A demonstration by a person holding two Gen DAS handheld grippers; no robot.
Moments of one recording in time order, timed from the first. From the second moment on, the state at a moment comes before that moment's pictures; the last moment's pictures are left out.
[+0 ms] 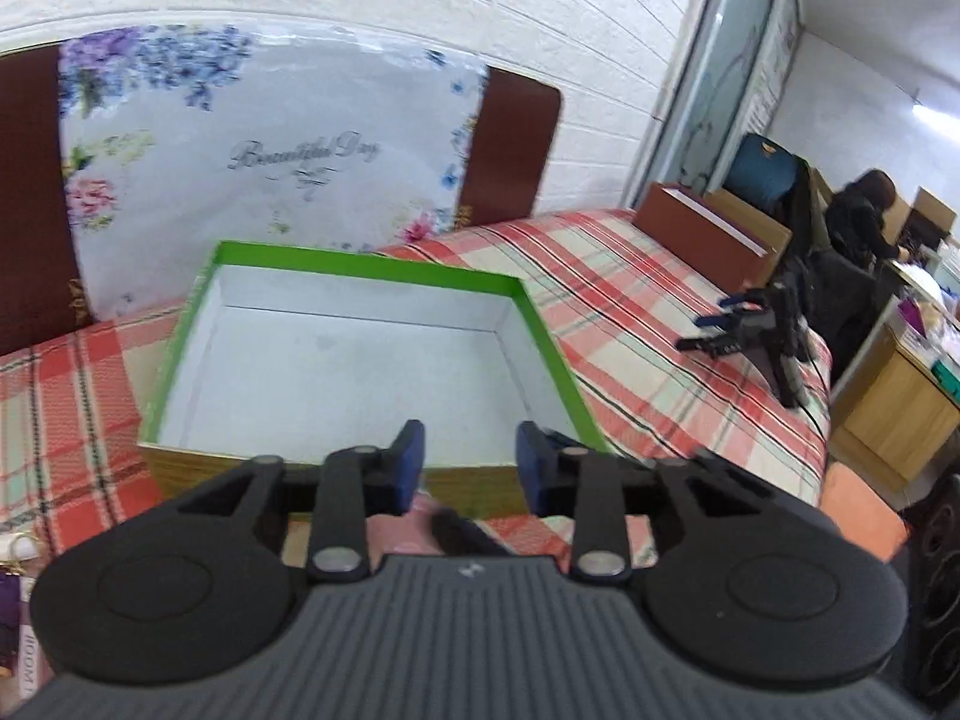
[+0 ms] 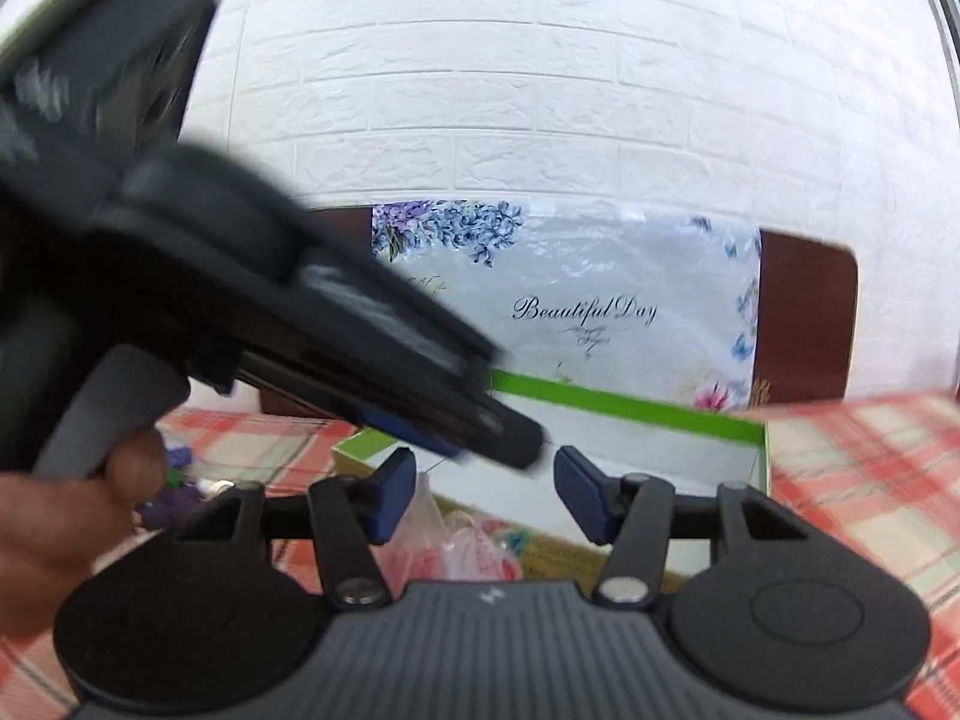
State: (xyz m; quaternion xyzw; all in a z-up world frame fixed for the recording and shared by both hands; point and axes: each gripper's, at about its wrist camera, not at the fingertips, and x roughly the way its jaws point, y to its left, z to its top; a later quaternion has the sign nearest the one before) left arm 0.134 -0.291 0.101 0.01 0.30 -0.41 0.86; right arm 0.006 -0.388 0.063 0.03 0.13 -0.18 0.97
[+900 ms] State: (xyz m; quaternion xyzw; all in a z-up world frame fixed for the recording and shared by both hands) left arm 0.180 -0.232 0.072 0.06 0.34 -0.14 0.93; right arm 0.108 -0.511 0.033 0.02 0.27 -0.21 0.94
